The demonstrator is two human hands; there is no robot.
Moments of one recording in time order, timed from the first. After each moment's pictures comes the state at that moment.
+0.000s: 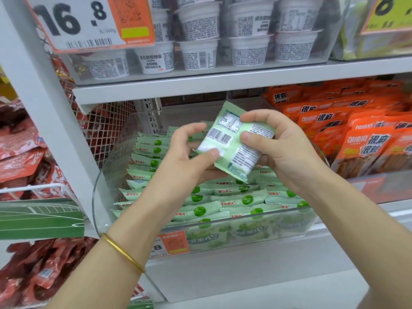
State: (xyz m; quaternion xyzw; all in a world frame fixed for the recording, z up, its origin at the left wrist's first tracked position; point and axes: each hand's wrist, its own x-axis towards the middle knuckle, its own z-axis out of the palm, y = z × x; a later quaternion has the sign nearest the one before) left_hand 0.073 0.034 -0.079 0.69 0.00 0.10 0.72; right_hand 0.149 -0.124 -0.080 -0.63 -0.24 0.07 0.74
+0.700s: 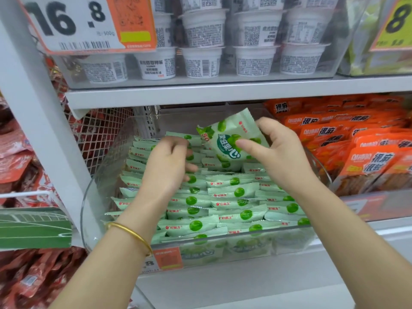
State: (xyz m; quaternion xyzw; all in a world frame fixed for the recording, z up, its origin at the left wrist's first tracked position) left_hand 0.111 0.057 -0.086 0.79 0.18 0.18 0.55; right_hand 0.175 -0.117 -0.083 -0.79 -0.29 -0.15 0.52
